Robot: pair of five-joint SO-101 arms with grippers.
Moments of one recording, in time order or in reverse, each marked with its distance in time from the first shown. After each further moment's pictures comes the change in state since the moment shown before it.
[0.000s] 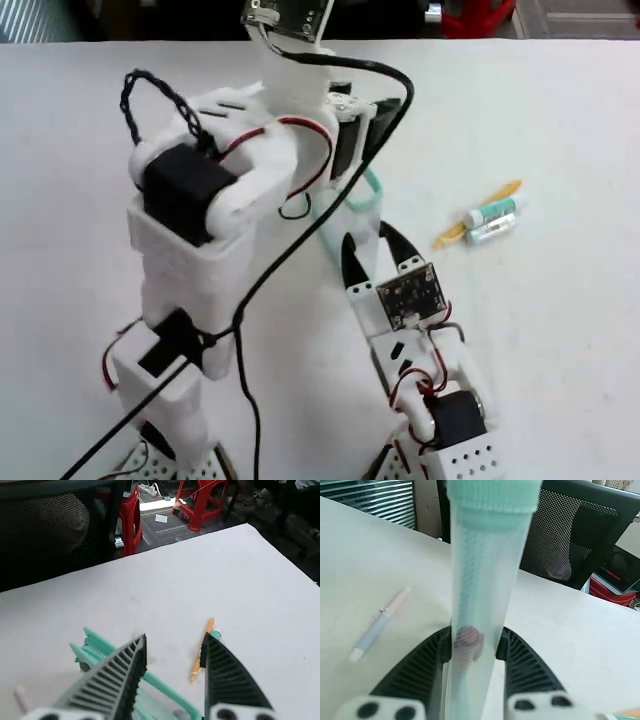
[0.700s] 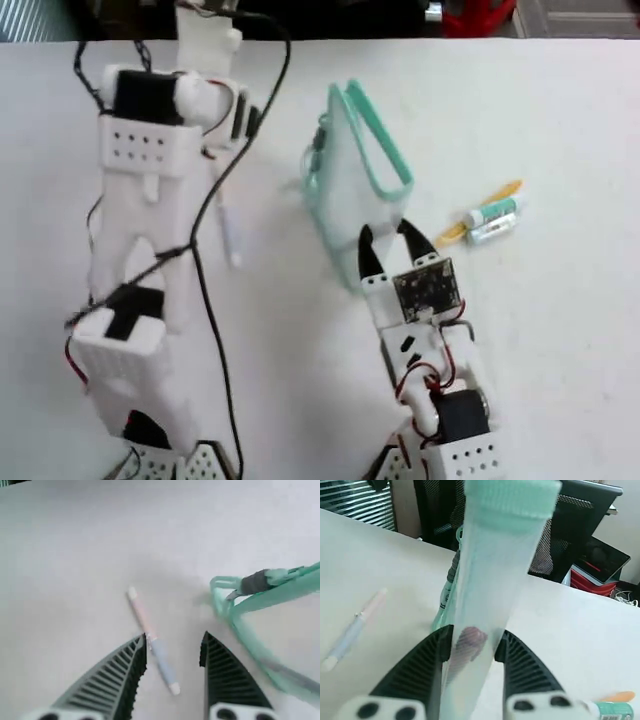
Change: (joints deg) left arm -24.7 4.4 27.4 -1.9 -13.4; right arm 5.9 0.1 0.2 -1.6 -0.2
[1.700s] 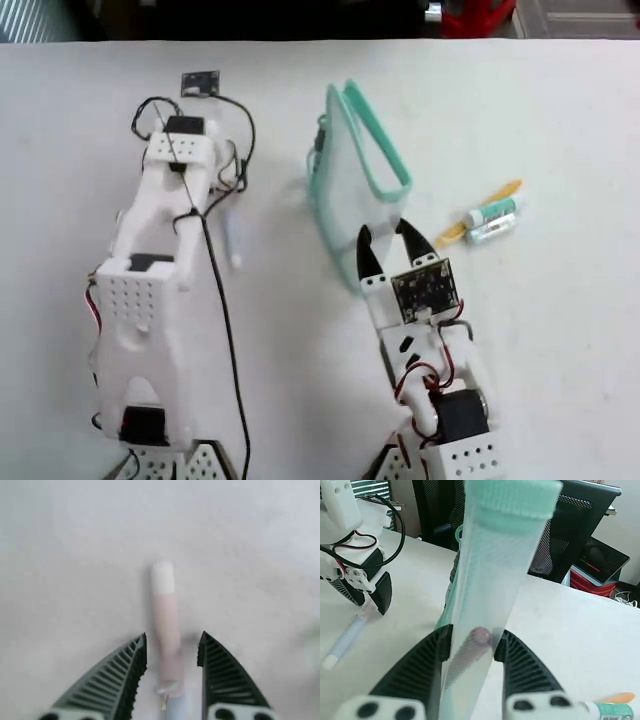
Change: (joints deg) left arm -7.0 25.0 22.2 -29.1 12.9; right arm -0.6 0.0 0.0 0.0 0.0
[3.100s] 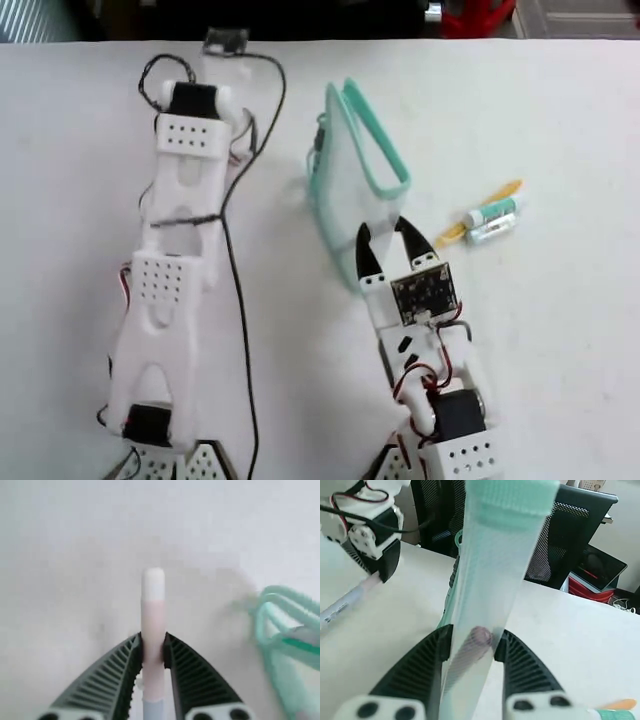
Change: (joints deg) left arm 4.9 14.3 -53.8 31.1 -5.6; right arm -0.1 -0.1 2.9 -4.2 0.0
